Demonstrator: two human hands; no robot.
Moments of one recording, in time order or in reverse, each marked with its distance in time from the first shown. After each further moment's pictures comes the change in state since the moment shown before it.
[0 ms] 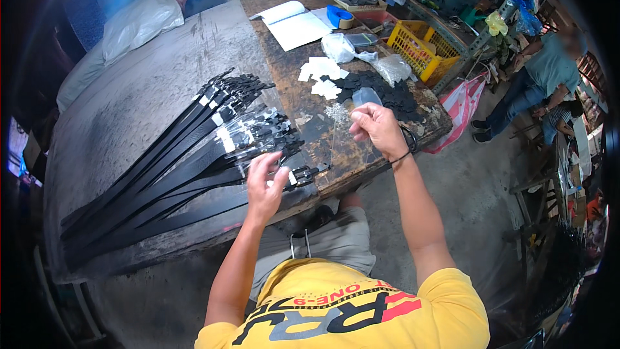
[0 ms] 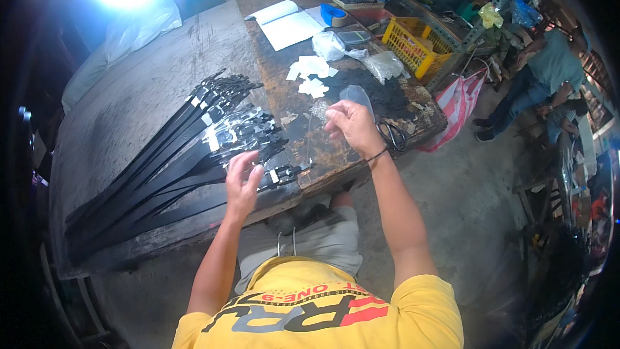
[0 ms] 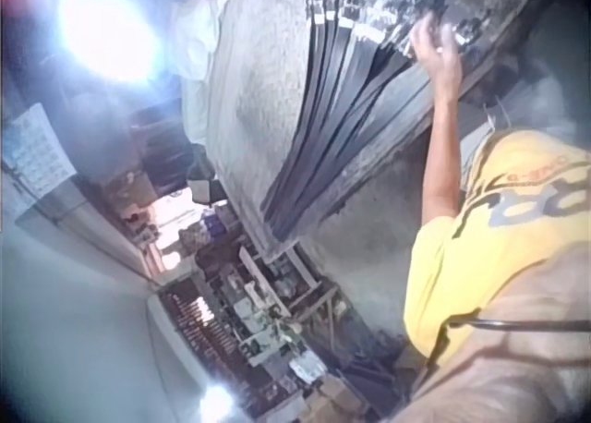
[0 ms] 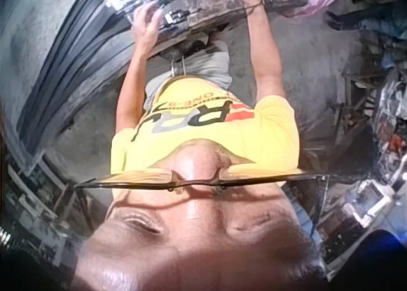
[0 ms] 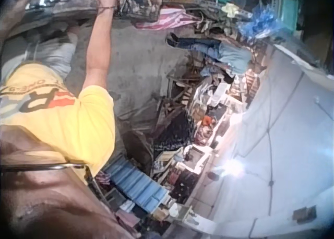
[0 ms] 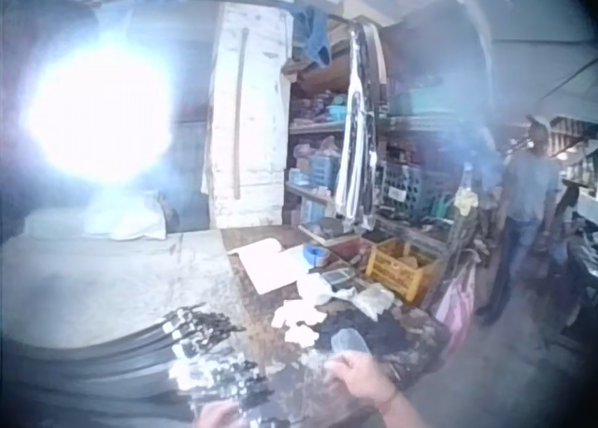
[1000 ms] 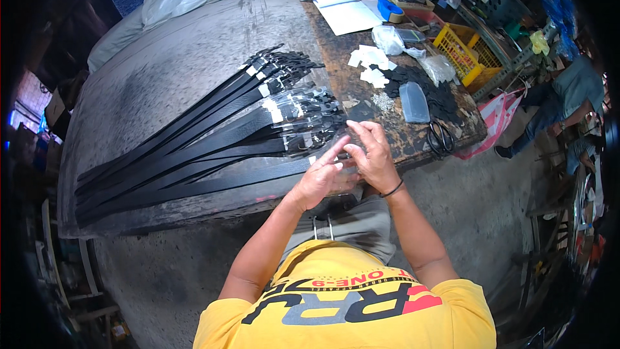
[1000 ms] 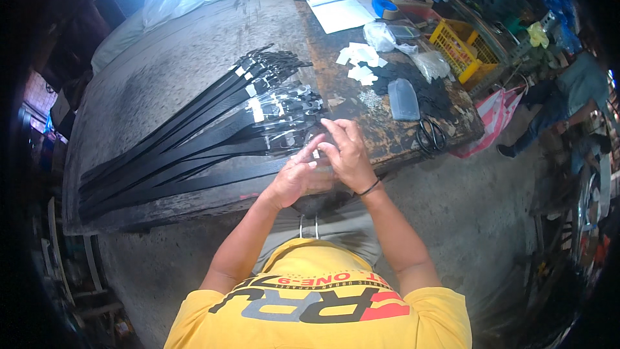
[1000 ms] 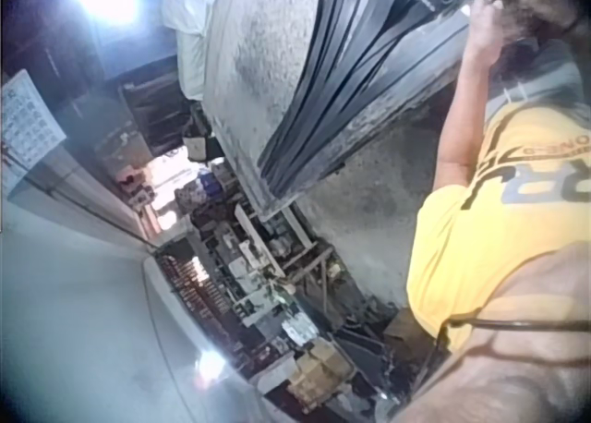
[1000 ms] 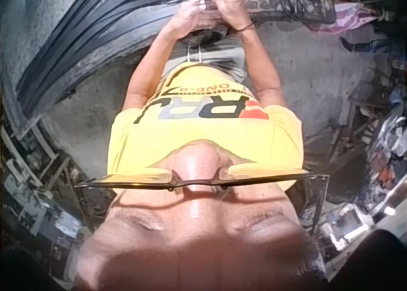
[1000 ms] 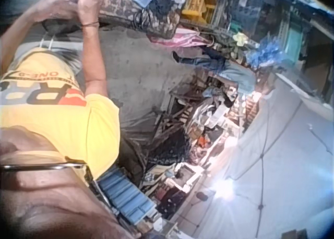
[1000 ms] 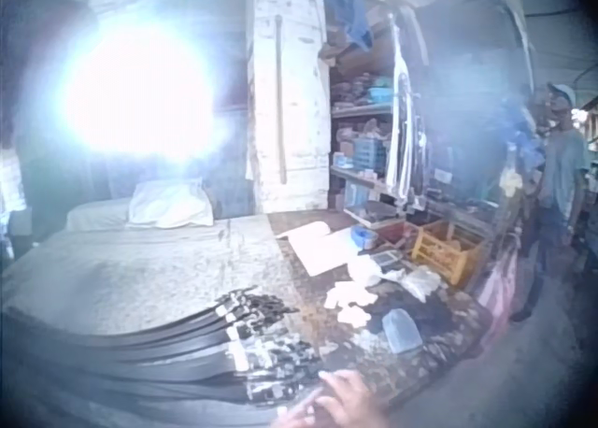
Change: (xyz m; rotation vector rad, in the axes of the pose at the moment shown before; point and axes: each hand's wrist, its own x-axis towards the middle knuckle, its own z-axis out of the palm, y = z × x) left_hand -0.015 0.011 -0.005 -1.015 -0.509 -0.698; right_hand -0.053 0.017 0.114 -0.489 0.106 -0.567
